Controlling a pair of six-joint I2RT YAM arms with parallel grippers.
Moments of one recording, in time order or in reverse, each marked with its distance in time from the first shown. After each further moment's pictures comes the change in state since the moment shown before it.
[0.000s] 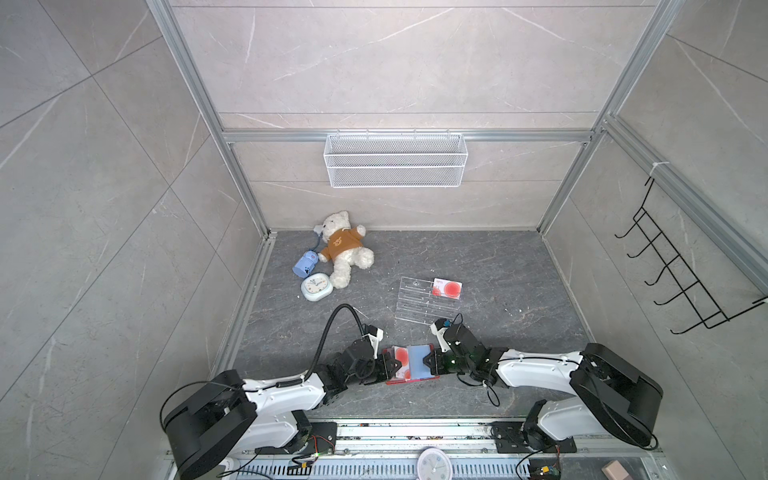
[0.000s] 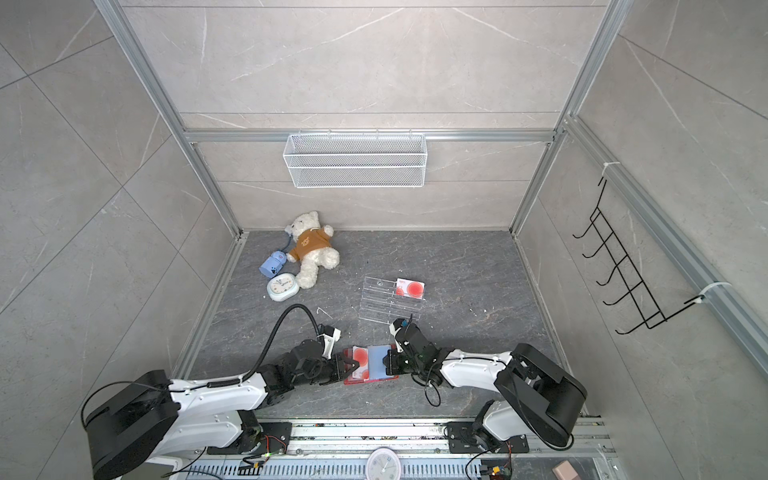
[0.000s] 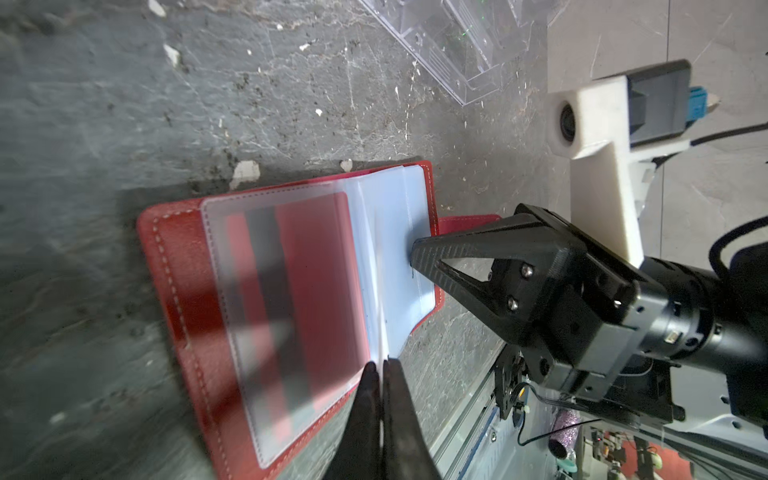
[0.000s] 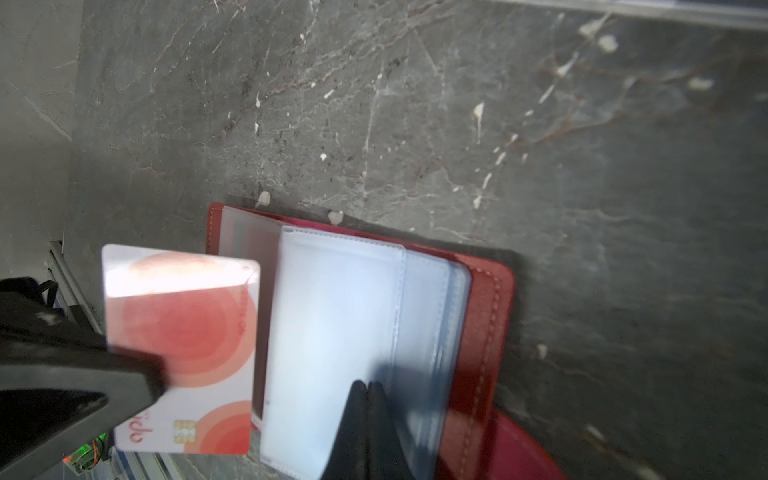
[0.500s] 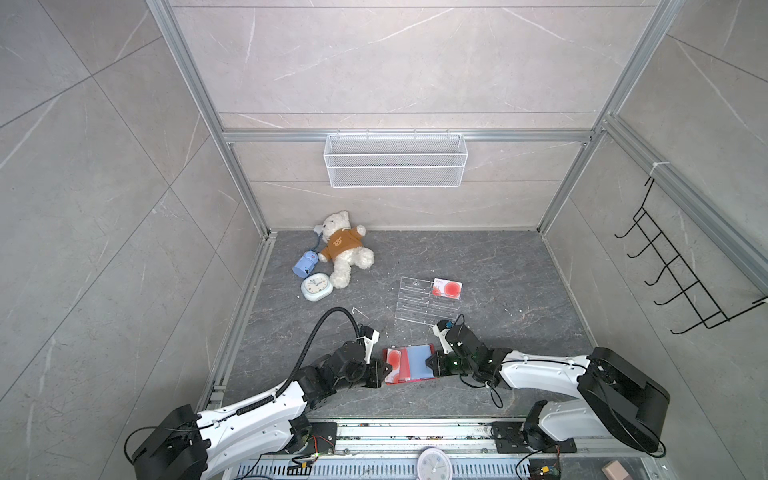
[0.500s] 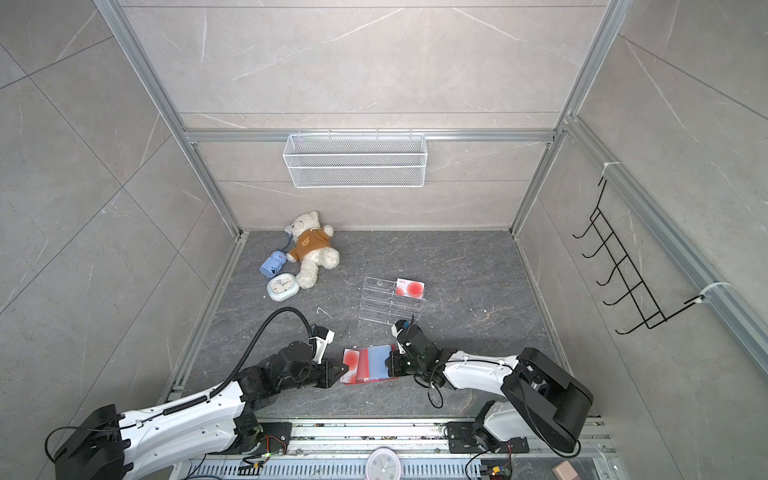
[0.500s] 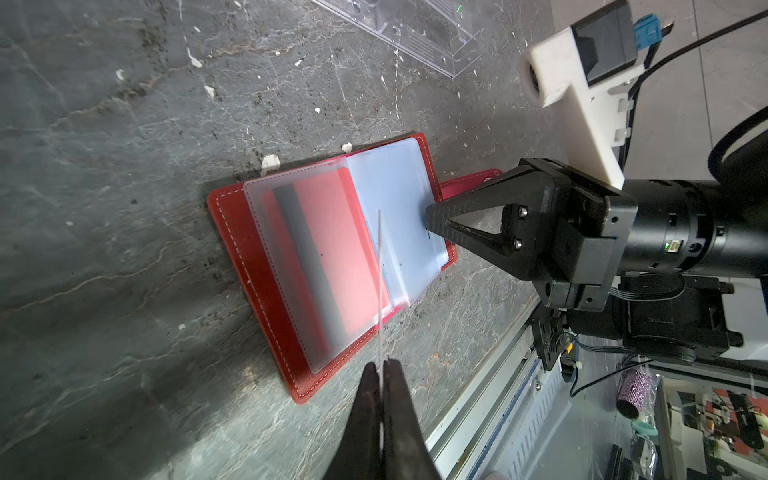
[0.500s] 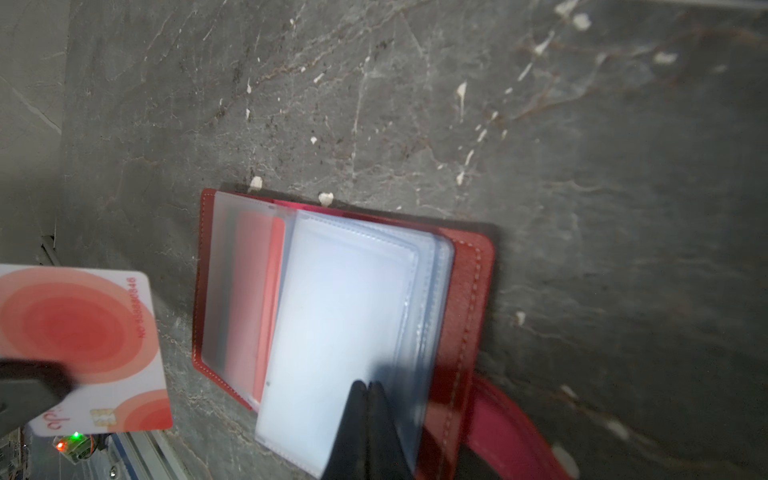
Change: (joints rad) left arm 0.000 -0.243 0.020 -0.304 -0.020 0.193; right arm 0.000 -0.039 -0.006 -0.051 0.001 -0.004
